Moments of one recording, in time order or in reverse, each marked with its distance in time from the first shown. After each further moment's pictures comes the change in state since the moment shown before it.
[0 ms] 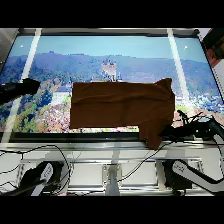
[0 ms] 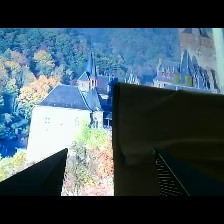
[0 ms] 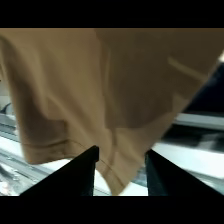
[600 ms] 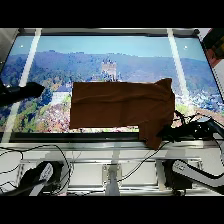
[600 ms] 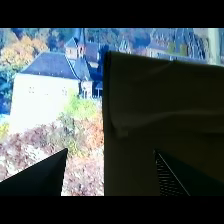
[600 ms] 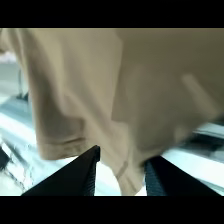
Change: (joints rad) left arm 0.004 -0.062 0.000 -0.005 -0.120 -0.010; right arm -0.058 -0.040 0.008 0.044 0.021 -0.087
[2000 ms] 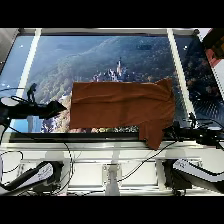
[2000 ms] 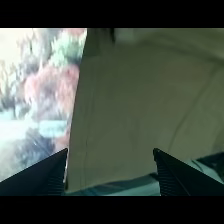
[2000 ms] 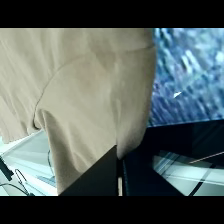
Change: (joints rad) left arm -0.006 -0.286 -0.241 -0.169 -0.069 0.020; right arm -0.225 -0.034 -0.079 0.177 -0.127 -0.101
